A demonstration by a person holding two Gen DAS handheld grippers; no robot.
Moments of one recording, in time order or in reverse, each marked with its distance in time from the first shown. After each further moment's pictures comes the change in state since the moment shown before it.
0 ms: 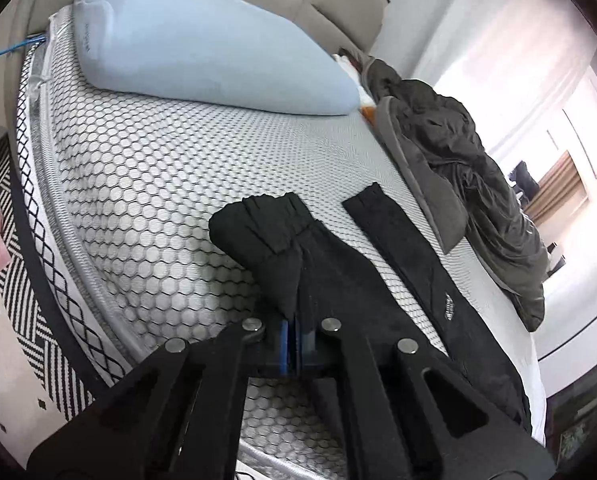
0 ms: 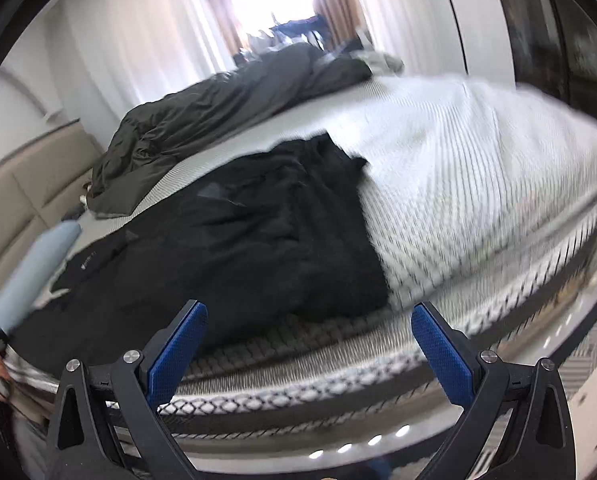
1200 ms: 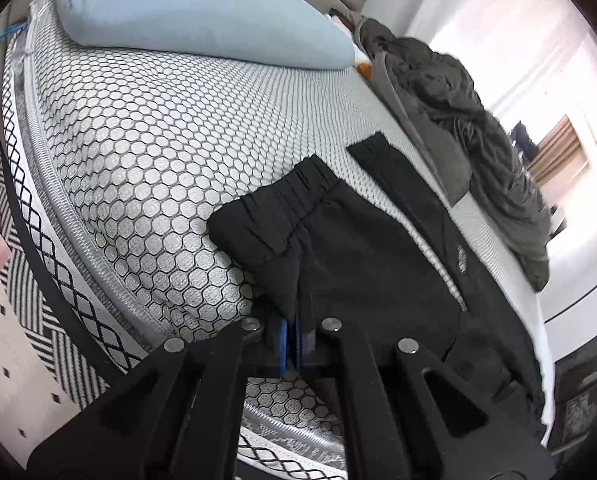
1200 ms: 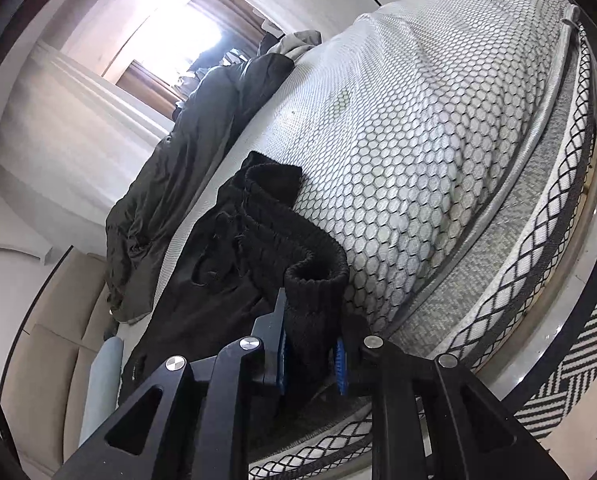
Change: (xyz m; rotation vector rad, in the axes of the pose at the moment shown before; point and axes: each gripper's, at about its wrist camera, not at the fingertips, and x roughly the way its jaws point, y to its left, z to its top) left arm 0.019 0.004 -0.028 0.090 0.135 0.007; right arm 0.038 -0.083 0.045 0.473 -0.010 0.084
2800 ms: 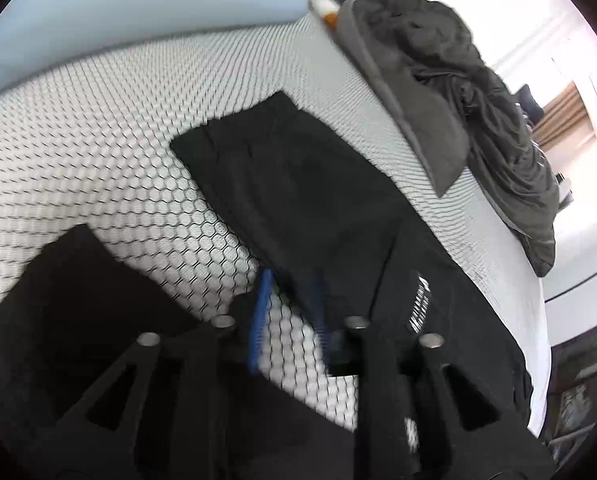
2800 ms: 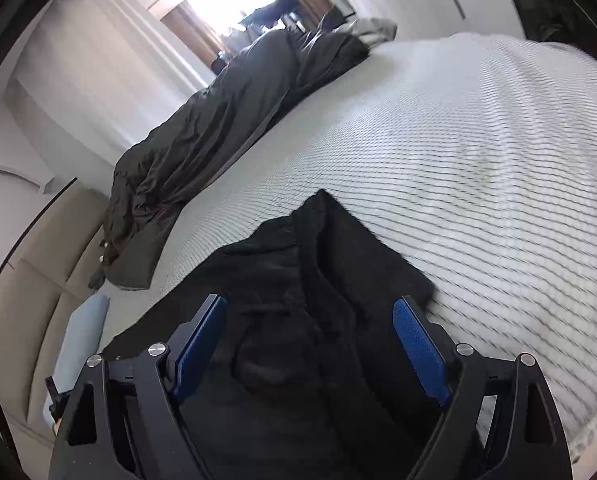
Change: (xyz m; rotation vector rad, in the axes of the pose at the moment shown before) left arm 0.061 -0.106 0.056 0.050 0.144 -0.016; right arm 0.104 0.116 0.077 -0.258 0.124 0.018
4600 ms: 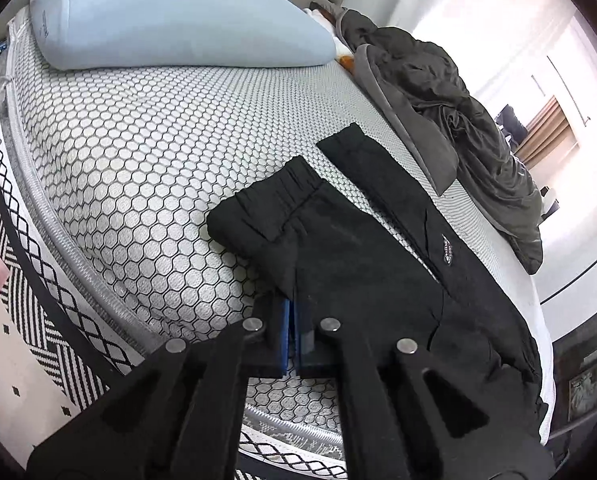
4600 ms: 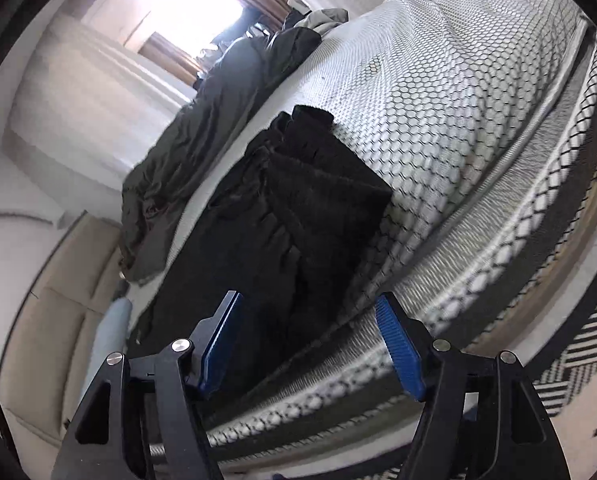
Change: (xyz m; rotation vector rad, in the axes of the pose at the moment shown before) left arm -0.108 0.114 -0.066 0.001 -0.130 -0.024; right arm -0.073 -0.047 -0.172 0.198 -0.064 0.060
